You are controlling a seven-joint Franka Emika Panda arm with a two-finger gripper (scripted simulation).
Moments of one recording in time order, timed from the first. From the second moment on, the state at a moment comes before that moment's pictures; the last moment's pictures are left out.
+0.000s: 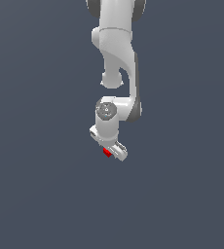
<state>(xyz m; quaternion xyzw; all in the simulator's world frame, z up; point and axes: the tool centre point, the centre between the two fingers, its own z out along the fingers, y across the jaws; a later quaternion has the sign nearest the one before) 0.006 -0.018 0.024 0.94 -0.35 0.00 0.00</state>
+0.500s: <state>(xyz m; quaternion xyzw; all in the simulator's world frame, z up) 0.007 -0.017 0.020 0.93 -0.36 0.00 0.00</state>
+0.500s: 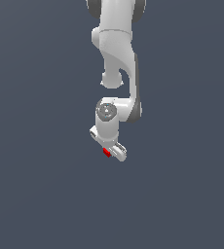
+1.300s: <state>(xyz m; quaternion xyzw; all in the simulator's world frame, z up) 0.024 -0.007 0.047 0.93 -0.36 0.00 0.00</state>
